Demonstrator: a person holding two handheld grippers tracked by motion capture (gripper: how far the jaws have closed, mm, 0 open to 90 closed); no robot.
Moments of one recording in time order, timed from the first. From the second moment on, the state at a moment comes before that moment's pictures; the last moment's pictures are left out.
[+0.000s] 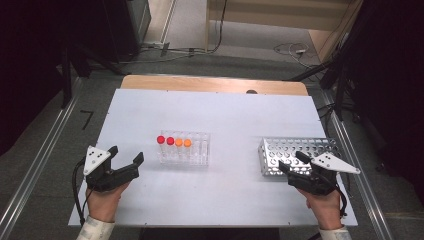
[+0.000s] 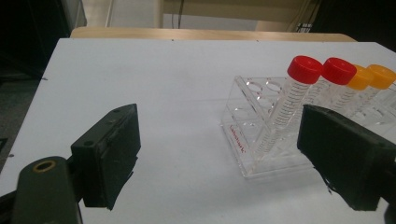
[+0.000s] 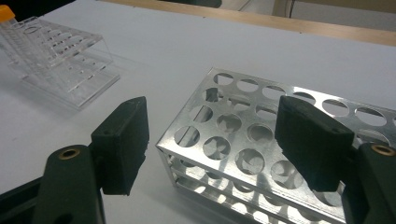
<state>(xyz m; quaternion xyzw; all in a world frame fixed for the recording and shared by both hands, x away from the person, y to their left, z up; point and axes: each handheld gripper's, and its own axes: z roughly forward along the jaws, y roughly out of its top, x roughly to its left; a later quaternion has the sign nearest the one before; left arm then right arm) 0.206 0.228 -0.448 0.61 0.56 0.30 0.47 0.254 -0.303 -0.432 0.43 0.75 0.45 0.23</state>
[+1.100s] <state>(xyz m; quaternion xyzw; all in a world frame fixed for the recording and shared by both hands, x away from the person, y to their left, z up) 0.196 0.256 -0.454 0.59 0.58 0.32 0.45 0.246 -0.364 -0.435 0.48 0.71 0.44 0.27</state>
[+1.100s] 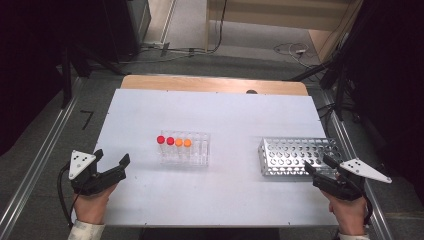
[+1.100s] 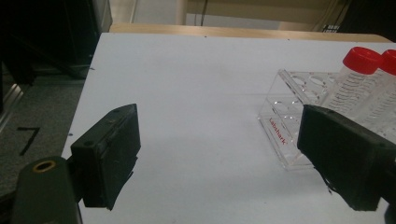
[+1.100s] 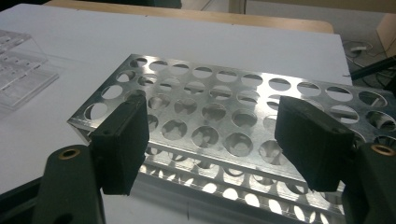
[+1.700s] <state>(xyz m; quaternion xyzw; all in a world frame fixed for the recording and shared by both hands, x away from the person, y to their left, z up) 0.190 0.265 -0.456 0.59 0.59 0.33 0.44 0.238 -0.391 -0.439 0.51 0.69 0.43 0.28</state>
